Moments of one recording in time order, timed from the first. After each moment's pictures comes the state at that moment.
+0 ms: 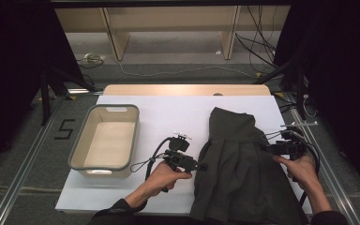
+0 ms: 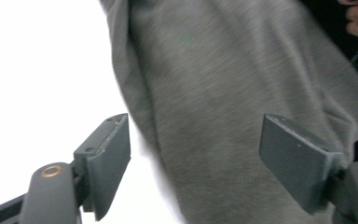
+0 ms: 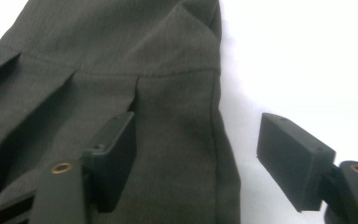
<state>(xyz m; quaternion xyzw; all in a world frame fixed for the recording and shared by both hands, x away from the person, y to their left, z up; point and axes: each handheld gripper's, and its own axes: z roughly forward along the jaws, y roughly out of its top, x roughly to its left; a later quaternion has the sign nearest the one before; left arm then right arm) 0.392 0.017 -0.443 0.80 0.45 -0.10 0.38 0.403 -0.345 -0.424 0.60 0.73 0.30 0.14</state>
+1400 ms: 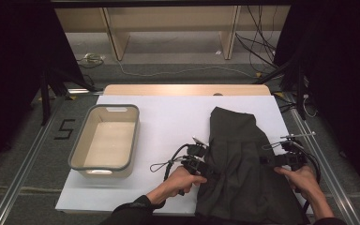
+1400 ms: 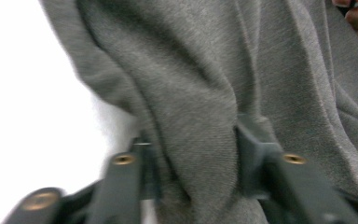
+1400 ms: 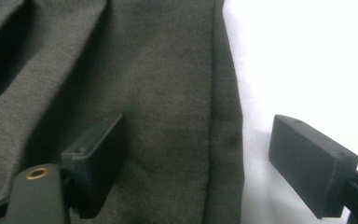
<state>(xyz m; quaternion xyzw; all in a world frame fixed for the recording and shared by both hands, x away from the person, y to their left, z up) 0.398 -0.029 -0.473 0.81 0.44 -0.16 0.35 0.395 -0.358 -0.459 0.62 0.74 0.26 0.08</state>
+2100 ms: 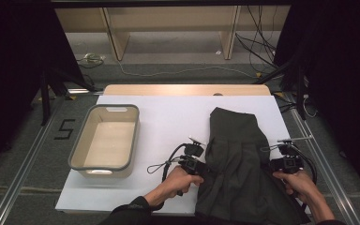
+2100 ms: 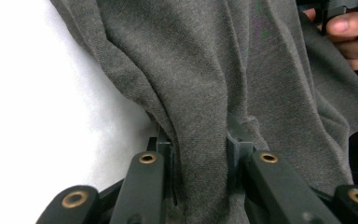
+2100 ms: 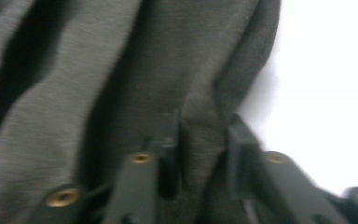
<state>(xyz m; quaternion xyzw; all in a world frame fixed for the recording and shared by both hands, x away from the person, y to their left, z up) 0.394 -0.020 -0.466 0.80 0.43 -0.16 0.38 0.385 -0.348 -0.463 0.64 0.72 0.28 0.01</state>
